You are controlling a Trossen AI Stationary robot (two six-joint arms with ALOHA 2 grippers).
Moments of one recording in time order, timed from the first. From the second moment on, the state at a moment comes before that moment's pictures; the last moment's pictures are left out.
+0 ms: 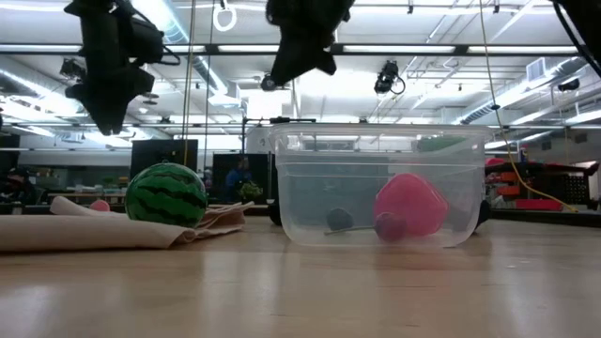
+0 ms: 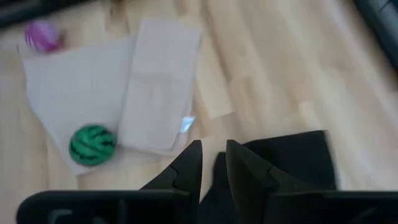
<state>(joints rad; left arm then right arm) 1.01 1.10 1.00 -1.25 -0.04 -0.04 -0.10 1.93 1.90 -0.90 0.02 0.22</state>
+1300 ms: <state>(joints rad) 0.95 1.43 0.84 -0.99 -0.16 -0.24 -0.13 1.78 1.90 -0.85 -0.08 -0.01</state>
